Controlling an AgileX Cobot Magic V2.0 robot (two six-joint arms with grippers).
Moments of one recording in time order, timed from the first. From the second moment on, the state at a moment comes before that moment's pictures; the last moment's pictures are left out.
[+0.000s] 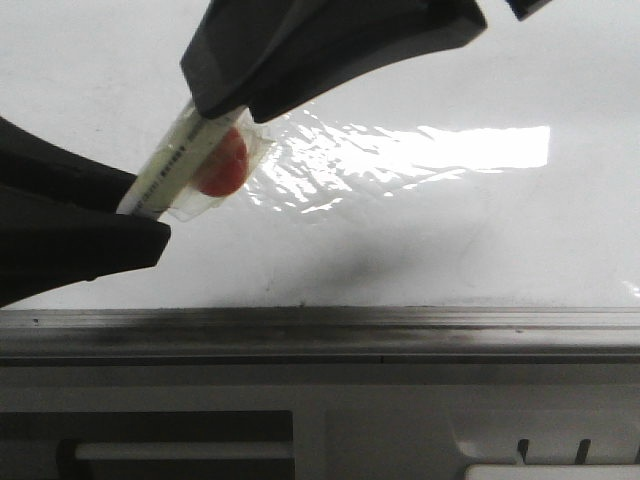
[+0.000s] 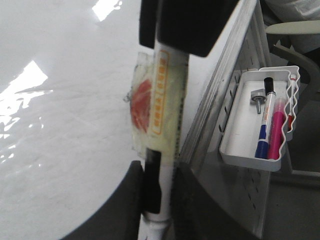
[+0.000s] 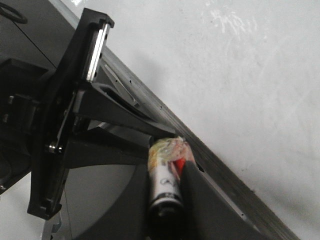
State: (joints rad) left arm -0.77 1.02 -0.25 0.57 -0.47 0.01; right arm 0.93 1.15 -0.87 0.15 0.39 0.07
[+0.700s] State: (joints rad) left arm -0.76 0.77 -0.25 0.30 -0.37 0.01; right arm 0.89 1.08 -0.87 0.14 0.40 0.07
